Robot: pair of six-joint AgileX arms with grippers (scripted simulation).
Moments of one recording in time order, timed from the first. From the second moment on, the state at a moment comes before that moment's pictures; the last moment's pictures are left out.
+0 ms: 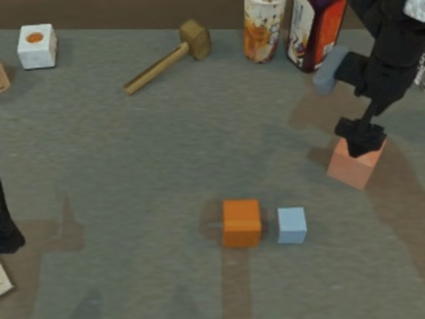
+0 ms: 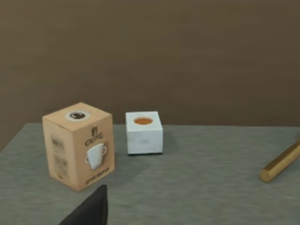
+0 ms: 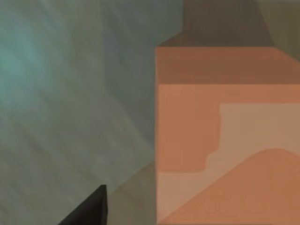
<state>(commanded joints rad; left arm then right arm) 0.02 0.00 0.00 0.00 0.00 0.00 0.26 2.20 1.85 -1.22 0.00 -0.76</state>
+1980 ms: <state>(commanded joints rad) 0.02 0.00 0.00 0.00 0.00 0.00 0.26 2.30 1.64 -0.92 0.00 -0.76</state>
